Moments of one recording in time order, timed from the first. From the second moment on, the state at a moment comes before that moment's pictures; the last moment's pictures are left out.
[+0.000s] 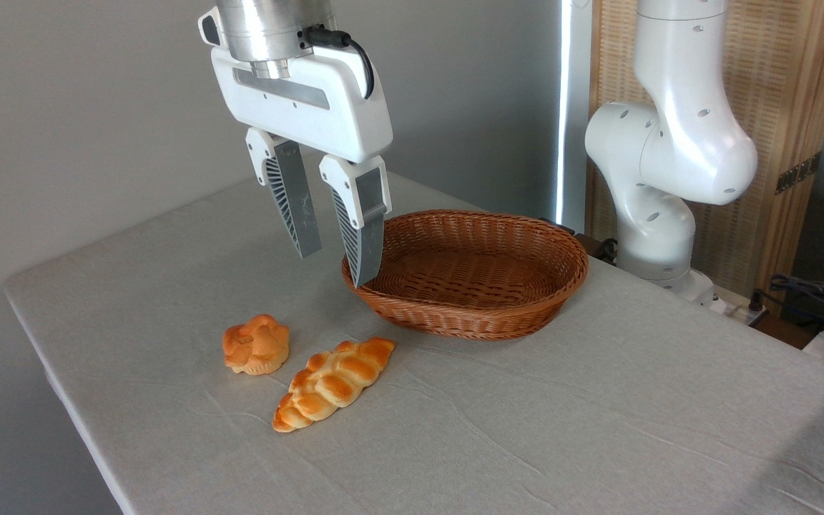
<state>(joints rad) -0.05 -0.01 0.04 -1.60 0.02 1.60 0.70</state>
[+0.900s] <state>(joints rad) -0.09 0.03 -0.05 -1.62 0.01 1.65 0.70</state>
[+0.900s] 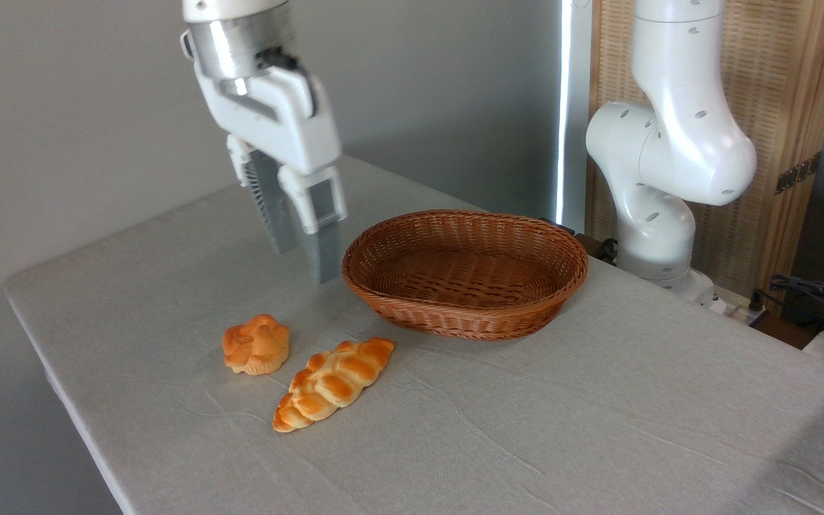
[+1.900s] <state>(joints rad) -0.10 0.23 -0.25 -1.78 0.01 2.04 0.70</state>
